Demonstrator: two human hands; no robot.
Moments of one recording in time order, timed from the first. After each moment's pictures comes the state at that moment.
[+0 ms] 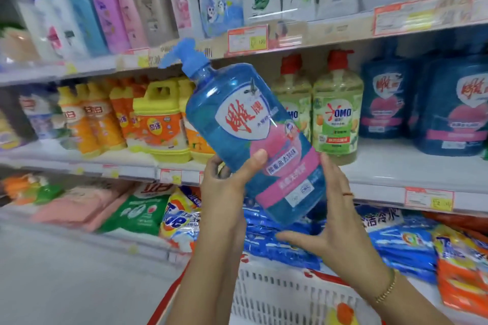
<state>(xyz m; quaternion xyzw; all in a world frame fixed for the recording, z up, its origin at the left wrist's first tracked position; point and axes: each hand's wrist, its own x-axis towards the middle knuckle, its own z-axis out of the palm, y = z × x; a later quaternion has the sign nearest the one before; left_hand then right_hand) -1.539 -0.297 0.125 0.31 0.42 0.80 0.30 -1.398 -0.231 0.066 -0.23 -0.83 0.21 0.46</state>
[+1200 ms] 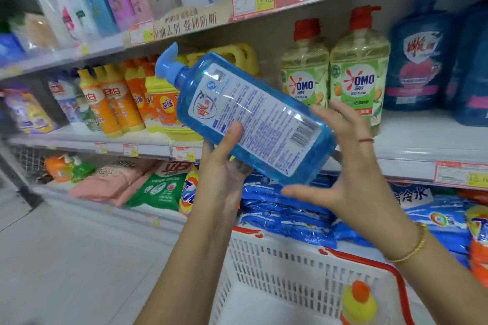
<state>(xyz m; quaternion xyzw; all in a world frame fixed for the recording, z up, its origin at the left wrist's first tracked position) -1.566 -0.291 0.107 0.29 0.36 0.82 0.33 -1.398 -0.220 0.093 -0.15 -0.81 0.26 0.50</state>
